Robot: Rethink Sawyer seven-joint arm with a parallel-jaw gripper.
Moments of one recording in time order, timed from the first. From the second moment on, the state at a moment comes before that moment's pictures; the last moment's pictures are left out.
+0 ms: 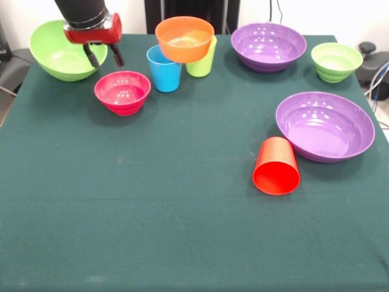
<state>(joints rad) -1.11 -0.50 0.61 1.79 -0.74 0.76 1.82</state>
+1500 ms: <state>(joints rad) -1.12 -0.60 0.60 1.83 -0.76 0.72 1.82</state>
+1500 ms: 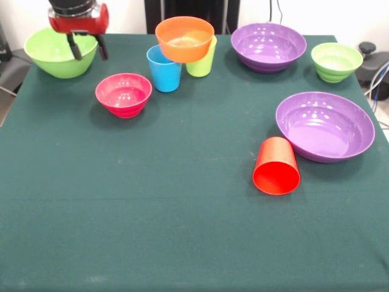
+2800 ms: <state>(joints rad) -1.16 -0.65 0.60 1.85 -0.76 0.72 1.82</state>
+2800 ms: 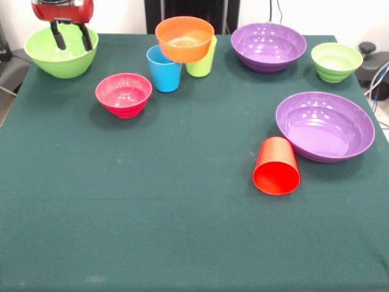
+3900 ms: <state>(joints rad) -1.20 -0.60 0.57 1.89 -0.77 0.72 1.82</state>
